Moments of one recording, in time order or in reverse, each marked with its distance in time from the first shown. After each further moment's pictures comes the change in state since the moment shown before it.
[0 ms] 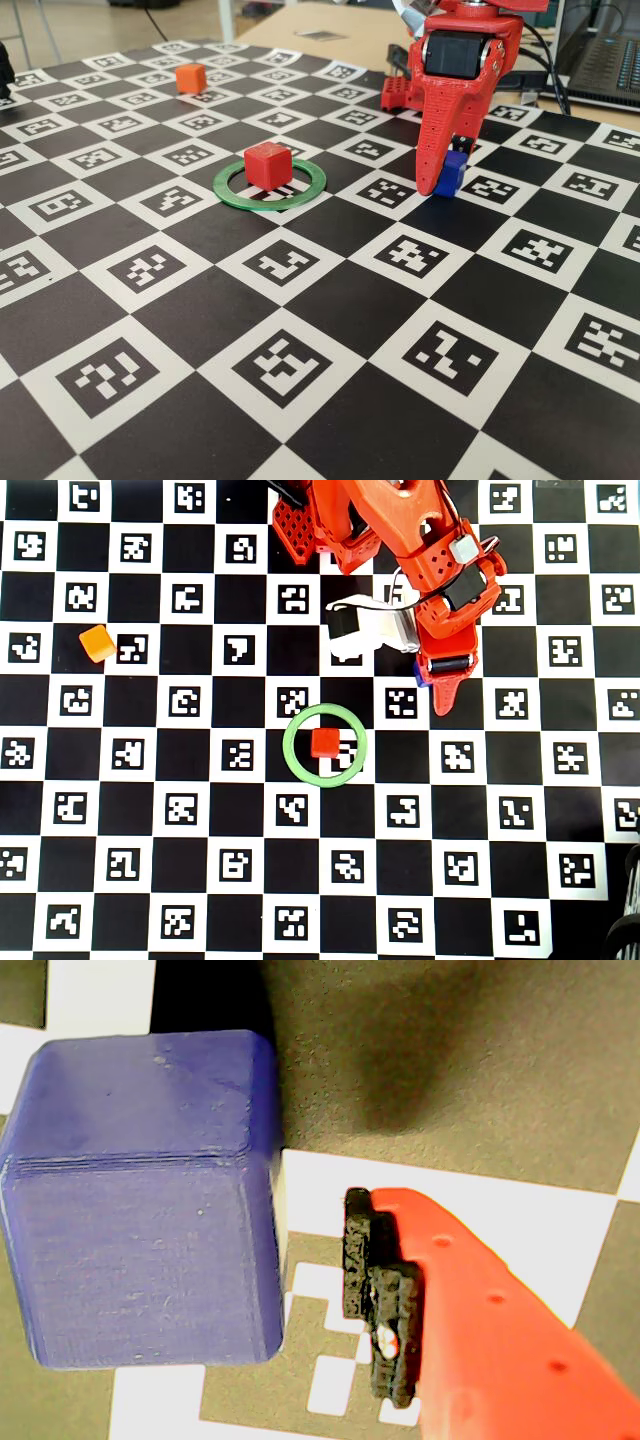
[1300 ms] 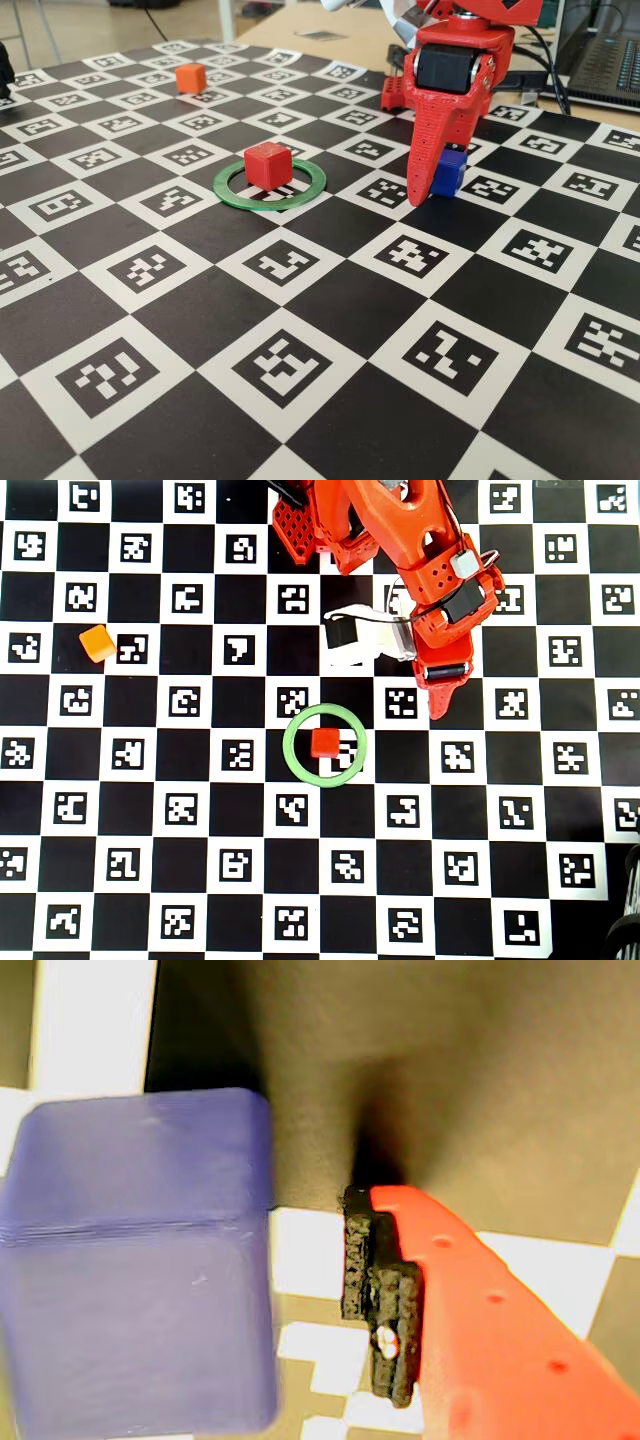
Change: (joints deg) arm 0.5 -5.3 -1.9 -0.2 -0.6
